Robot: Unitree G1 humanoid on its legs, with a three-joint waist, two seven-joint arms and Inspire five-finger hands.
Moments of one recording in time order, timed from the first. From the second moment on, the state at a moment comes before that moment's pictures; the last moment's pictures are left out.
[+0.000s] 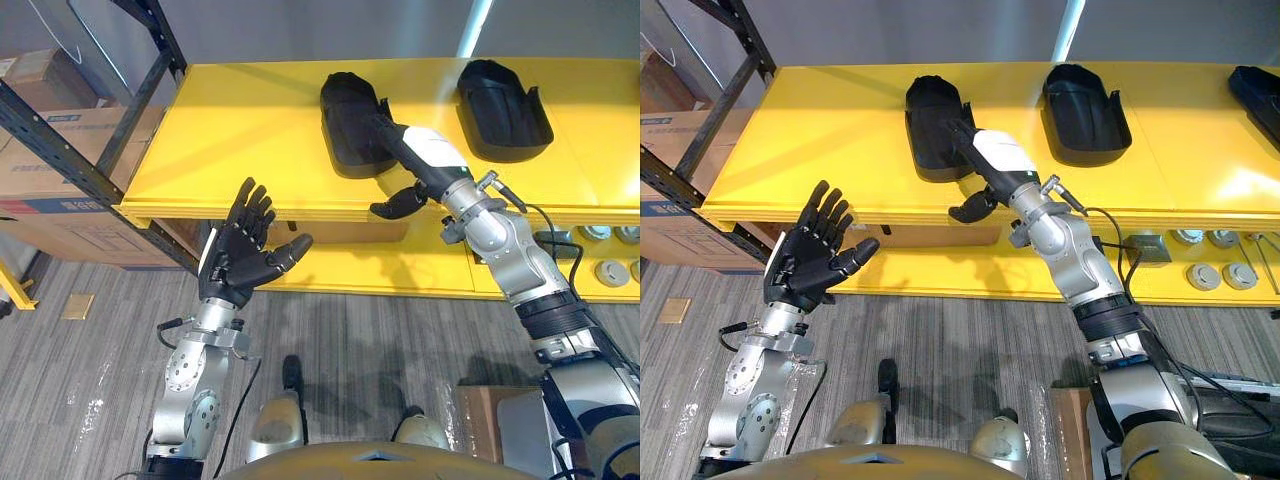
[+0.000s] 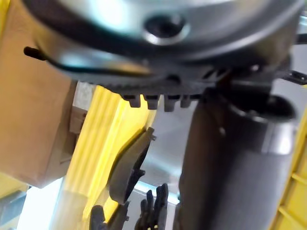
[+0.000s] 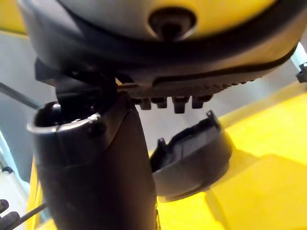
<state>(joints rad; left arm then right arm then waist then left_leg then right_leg) 0.21 0.17 -0.05 -0.22 -0.55 -0.15 -0.19 -0.63 -0.58 0.25 0.27 -0.49 -0.19 0.15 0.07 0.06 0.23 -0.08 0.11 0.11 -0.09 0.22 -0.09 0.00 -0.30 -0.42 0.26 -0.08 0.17</state>
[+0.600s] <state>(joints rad) 0.25 0.17 -0.08 -0.19 -0.55 -0.13 -0.18 -0.81 -0.59 0.37 0.38 -0.58 0.01 0.32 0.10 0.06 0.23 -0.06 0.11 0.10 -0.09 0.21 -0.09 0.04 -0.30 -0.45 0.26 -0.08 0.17</state>
